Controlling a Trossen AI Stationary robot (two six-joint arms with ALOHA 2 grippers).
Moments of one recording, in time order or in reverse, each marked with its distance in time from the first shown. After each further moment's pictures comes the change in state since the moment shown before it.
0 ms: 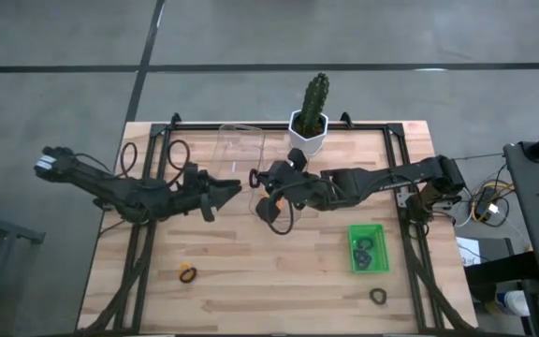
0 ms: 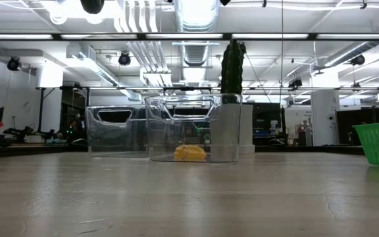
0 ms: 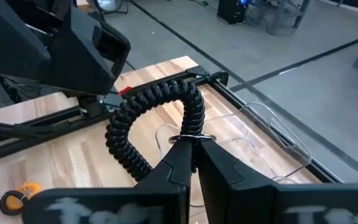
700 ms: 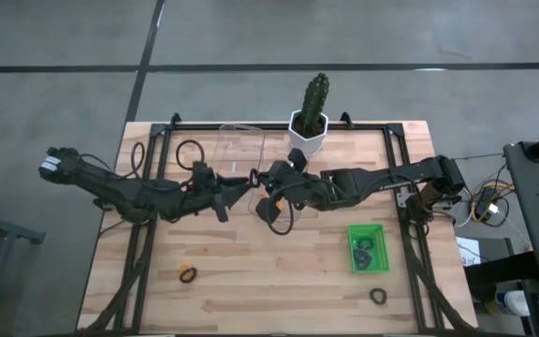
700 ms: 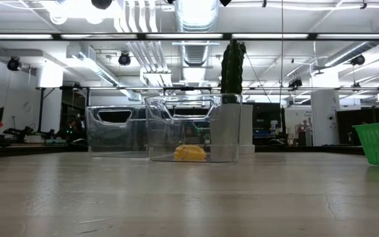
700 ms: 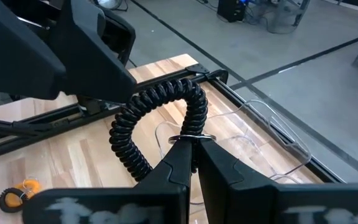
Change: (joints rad) left arm 0.017 0.113 0.118 -0.058 -0.047 0.047; right arm 0.000 0.000 -0.002 -0.008 0.000 0.004
